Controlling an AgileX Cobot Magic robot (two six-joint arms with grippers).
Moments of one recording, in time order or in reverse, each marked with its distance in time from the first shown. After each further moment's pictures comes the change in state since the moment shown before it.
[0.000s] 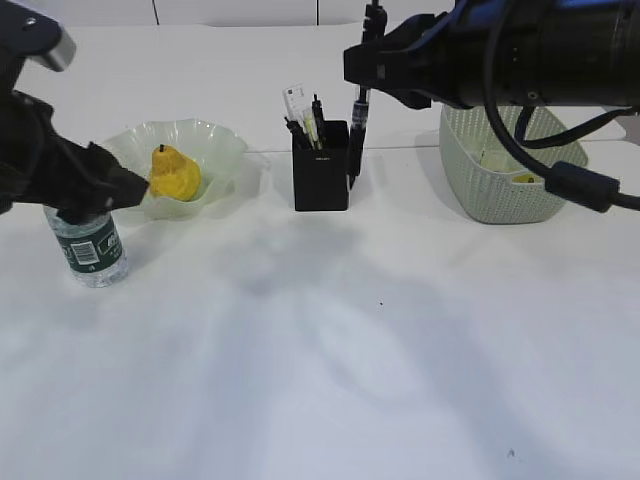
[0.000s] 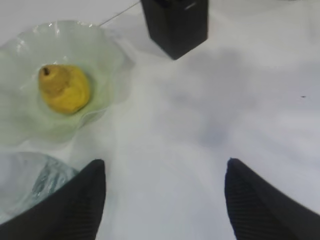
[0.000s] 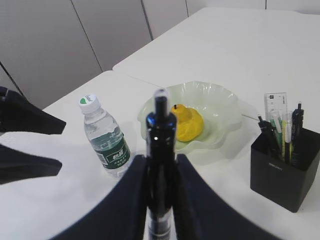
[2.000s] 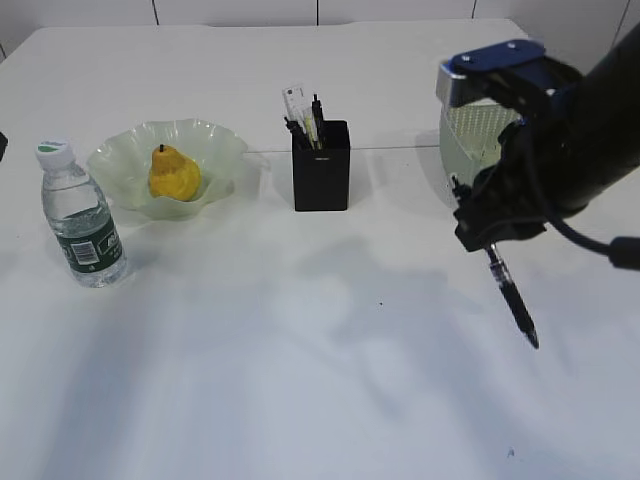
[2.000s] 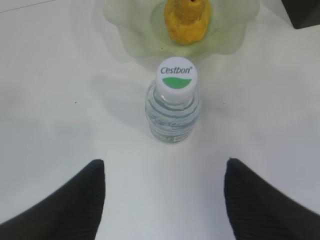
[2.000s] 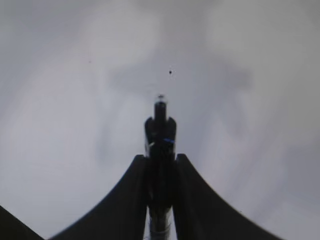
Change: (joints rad) left arm 0.330 0.000 -0.231 0.039 0.429 -0.139; right arm 0.000 0.025 -0.095 -1.504 0.373 1.318
